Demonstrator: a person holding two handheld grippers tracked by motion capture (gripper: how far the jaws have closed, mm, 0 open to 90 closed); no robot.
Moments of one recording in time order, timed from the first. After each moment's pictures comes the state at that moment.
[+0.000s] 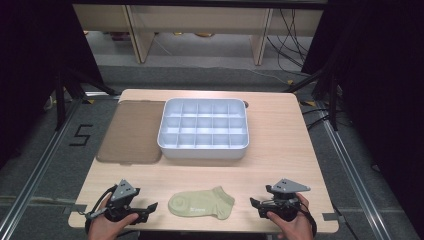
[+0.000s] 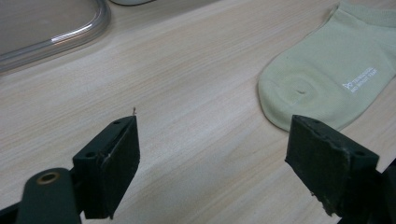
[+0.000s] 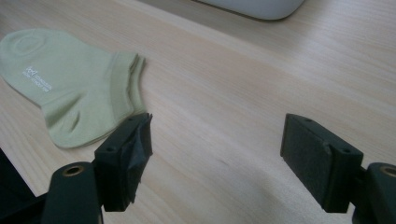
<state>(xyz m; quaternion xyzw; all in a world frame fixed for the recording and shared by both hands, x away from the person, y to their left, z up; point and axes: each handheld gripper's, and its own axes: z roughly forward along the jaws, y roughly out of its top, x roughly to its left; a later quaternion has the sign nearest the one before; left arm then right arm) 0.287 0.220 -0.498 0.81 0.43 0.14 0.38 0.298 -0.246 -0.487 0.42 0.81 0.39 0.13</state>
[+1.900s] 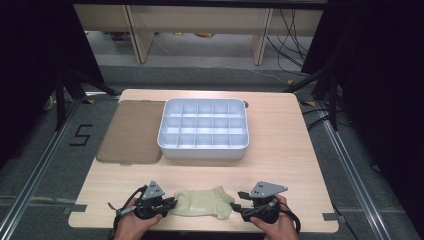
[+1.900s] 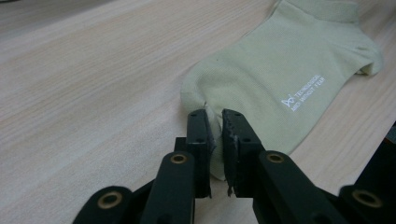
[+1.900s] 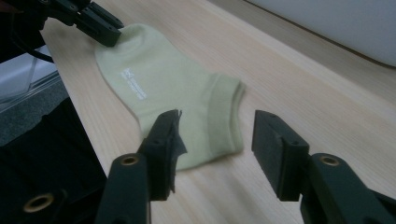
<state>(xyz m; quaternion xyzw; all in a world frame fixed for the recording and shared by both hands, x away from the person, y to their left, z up) 0.295 0.155 -0.512 0.82 0.40 0.09 0.39 0.294 -0.193 -0.481 0.31 0.85 0.42 0.09</state>
